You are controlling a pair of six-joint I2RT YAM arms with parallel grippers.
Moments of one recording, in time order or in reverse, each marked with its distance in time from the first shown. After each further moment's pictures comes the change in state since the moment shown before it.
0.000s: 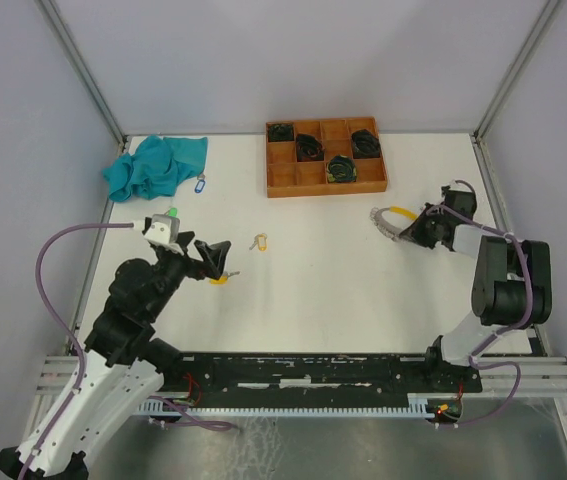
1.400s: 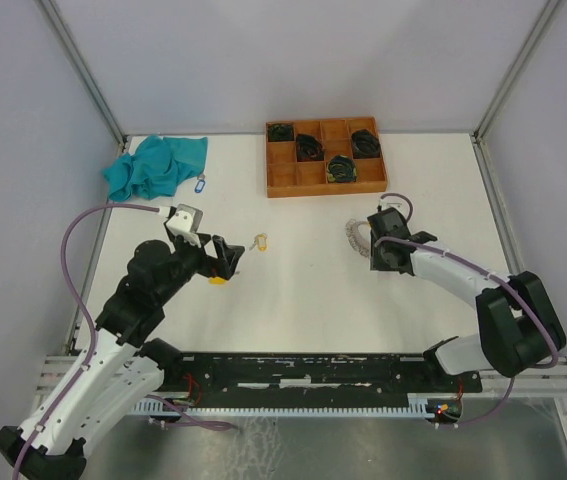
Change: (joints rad) left arm 0.000 0.172 0.041 -0.033 0.128 0.000; right arm 0.617 -0.282 -0.058 -0.403 0.629 -0.087
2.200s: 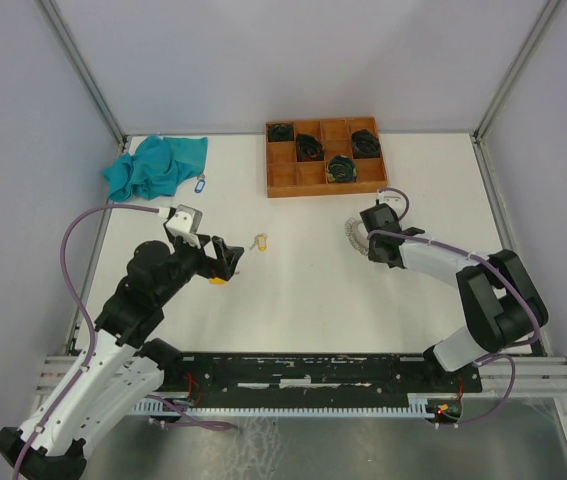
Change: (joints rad) left arm 0.000 -0.007 0.000 -0.013 -0.002 0.000; right arm -0.001 0.143 0.034 0.145 0.124 0.032
